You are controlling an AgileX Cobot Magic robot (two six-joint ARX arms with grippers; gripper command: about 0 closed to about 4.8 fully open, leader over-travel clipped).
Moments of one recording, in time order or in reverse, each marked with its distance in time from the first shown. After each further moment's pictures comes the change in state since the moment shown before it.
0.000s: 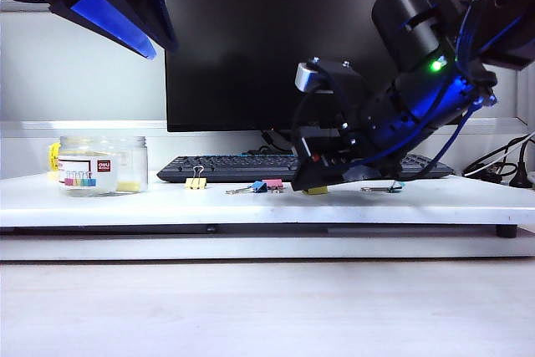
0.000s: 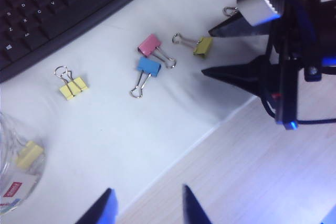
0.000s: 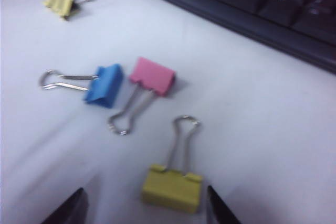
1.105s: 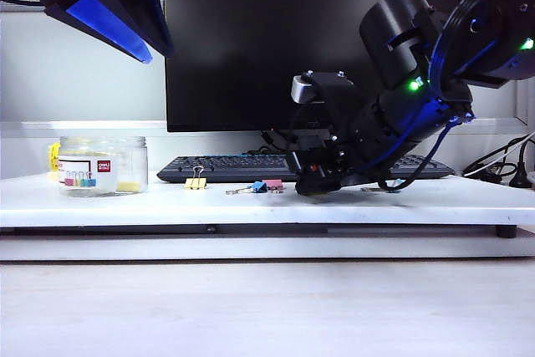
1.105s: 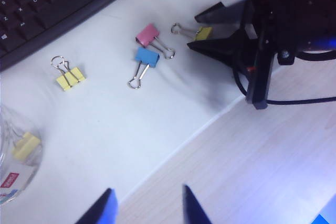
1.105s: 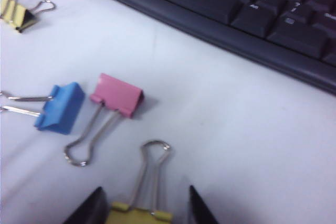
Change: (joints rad) left arm 0.000 0.000 0.000 -0.026 0.002 0.000; right arm -0.003 0.086 0.051 0.036 0.065 -0.005
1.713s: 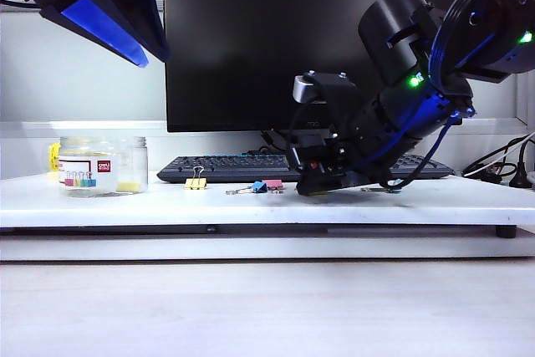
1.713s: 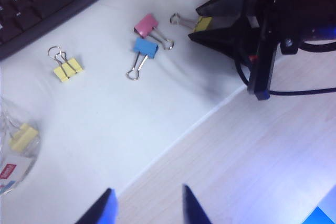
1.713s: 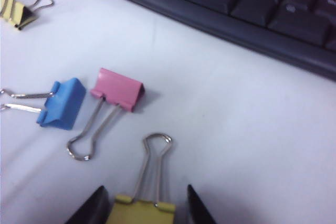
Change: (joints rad) left arm 0.000 0.000 0.000 -0.026 0.000 0.000; right arm 0.000 -0.011 0.007 -0.062 -0.003 0.048
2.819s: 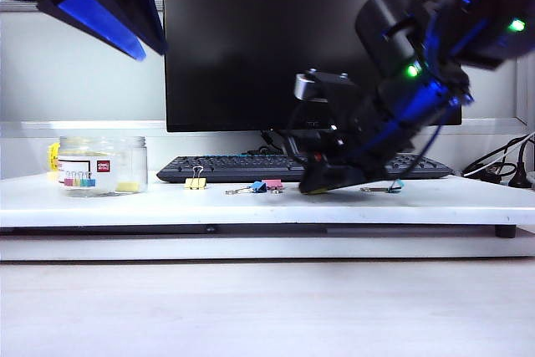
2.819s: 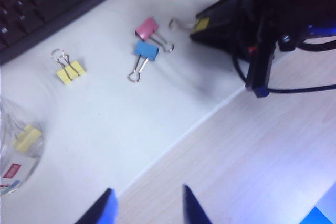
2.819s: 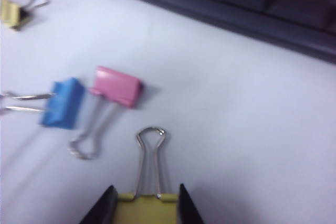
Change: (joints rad) left arm 0.000 -0.017 0.006 -0.011 0.000 0.000; right arm -0.001 -0.016 0.051 -0.108 -0.039 0.050
